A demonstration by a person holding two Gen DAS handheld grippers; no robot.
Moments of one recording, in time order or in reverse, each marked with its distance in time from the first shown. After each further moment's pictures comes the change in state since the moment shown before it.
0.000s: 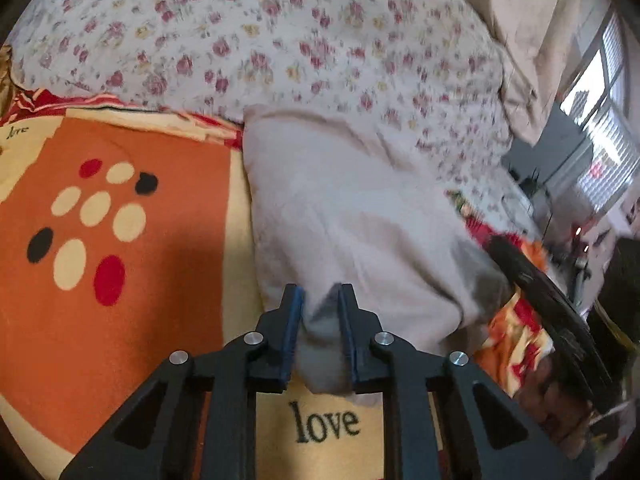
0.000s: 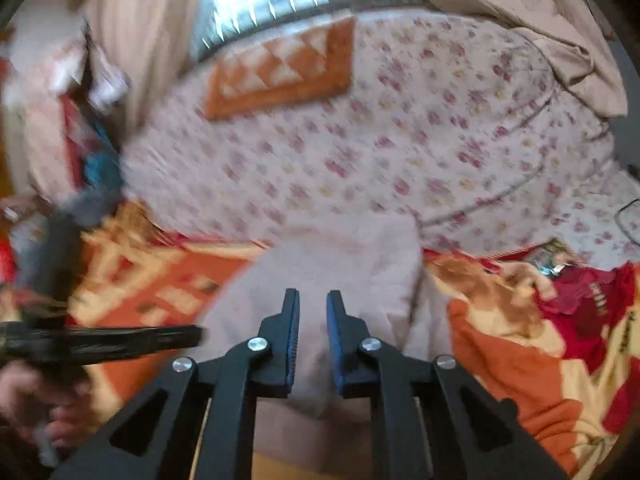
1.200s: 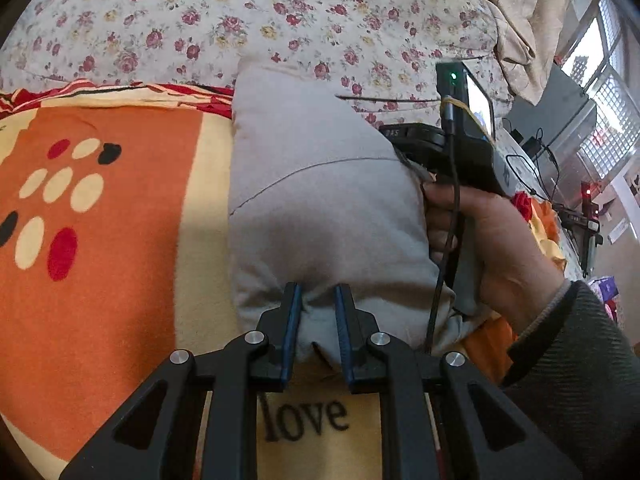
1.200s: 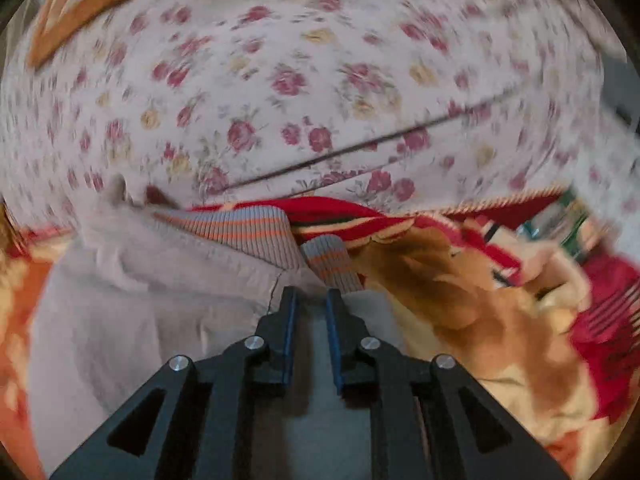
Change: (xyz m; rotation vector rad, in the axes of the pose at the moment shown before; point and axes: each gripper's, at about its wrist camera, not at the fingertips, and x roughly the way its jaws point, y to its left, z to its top) left arm 0.025 -0.017 -0.018 0.062 0.061 0.013; right arm 0.199 -0.104 0.037 0.201 0.283 -0.228
